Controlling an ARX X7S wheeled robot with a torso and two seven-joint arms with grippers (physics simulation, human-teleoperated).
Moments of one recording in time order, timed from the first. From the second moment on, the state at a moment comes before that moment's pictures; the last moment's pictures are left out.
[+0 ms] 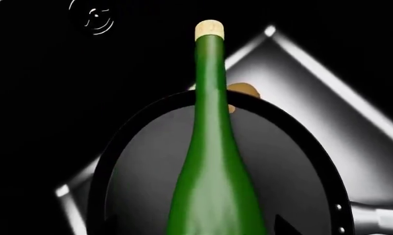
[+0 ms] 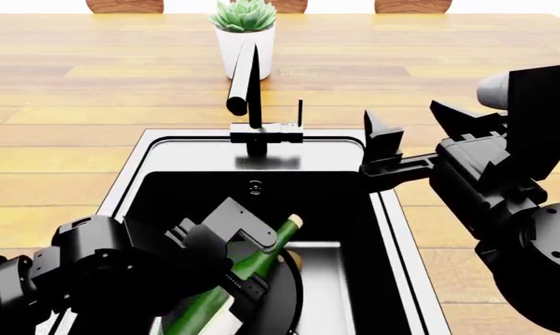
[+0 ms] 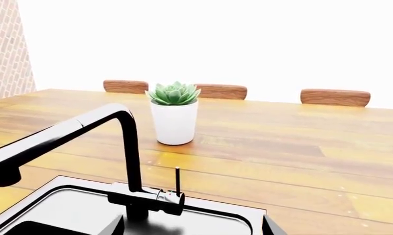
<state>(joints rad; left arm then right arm) -1.25 -0.61 1.40 0.05 -1.56 -0.88 -0.56 0.90 0.79 -0.30 -0.63 1.54 0.83 0.83</state>
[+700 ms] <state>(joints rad) -1.35 -0.88 1.21 0.44 -1.72 -0.80 -0.75 0.97 0.77 -0.34 -0.62 1.57 0.86 0.85</state>
